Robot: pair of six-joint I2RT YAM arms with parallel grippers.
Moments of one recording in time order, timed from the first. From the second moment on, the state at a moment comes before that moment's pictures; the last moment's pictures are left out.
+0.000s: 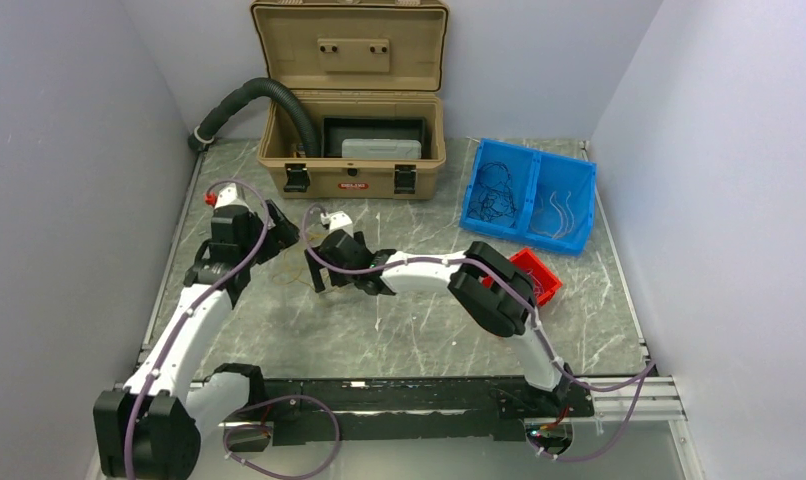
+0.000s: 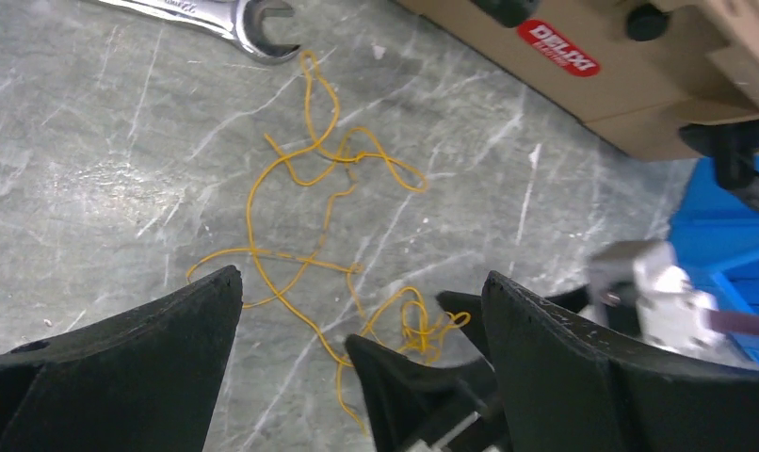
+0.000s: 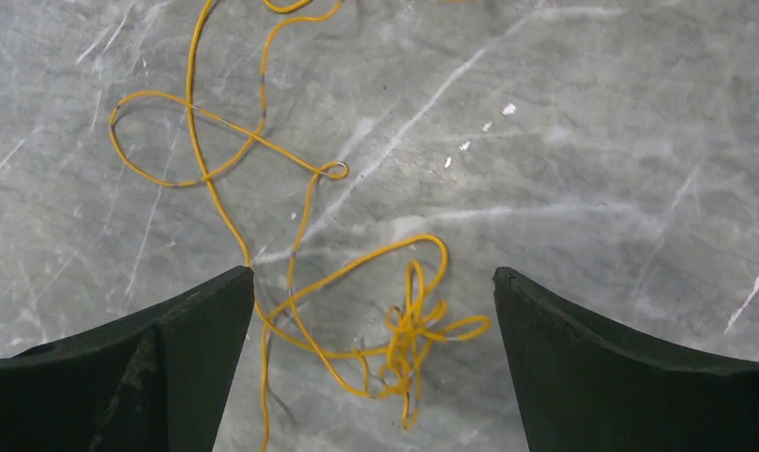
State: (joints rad) left arm -0.09 1.03 0.72 -0.29 -0.05 -0.60; right arm 1.04 2.13 1.41 0.02 0.21 0.54
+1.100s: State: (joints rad) left arm -0.09 0.81 0.75 -0.41 0.08 -0.54; right arm 0.91 1.40 1.27 -0.29 0.34 0.32
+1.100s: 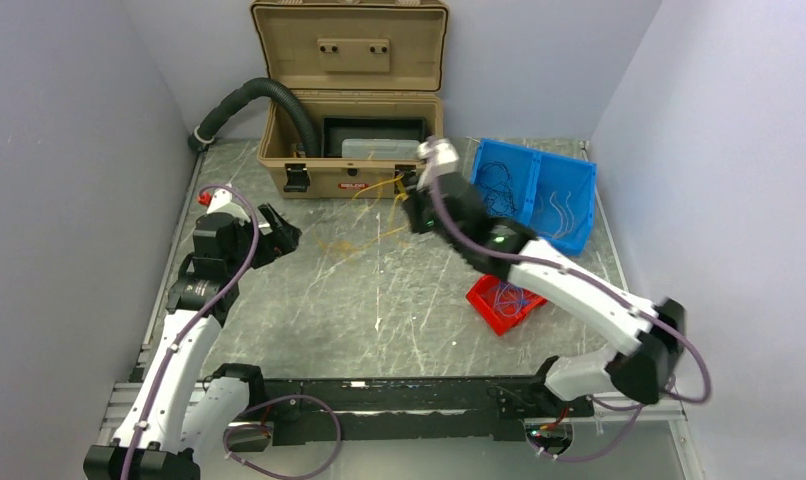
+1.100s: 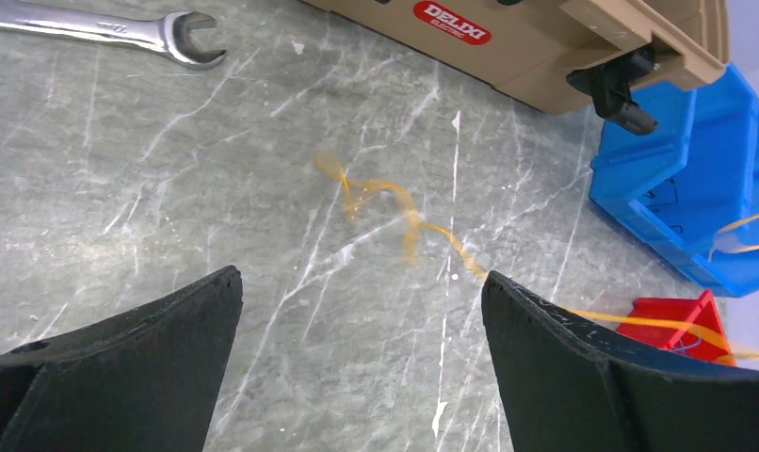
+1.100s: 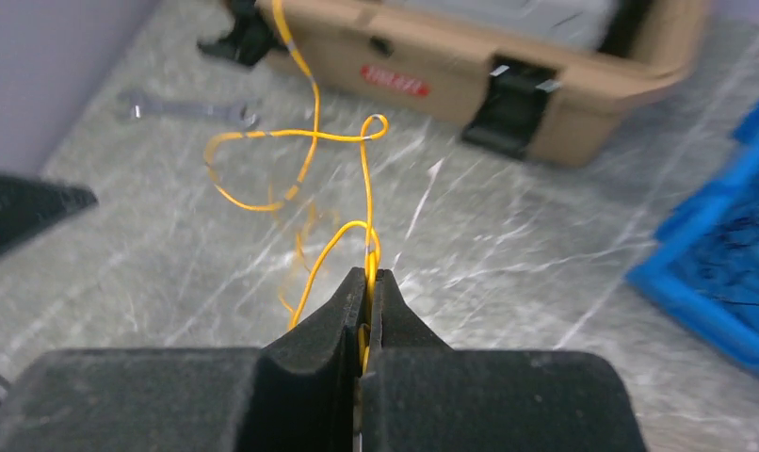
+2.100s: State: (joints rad) left arm -0.27 0.89 0.77 -0.31 0.24 -0.54; right arm -0.14 1.50 2.25 -0.74 0.02 0.39
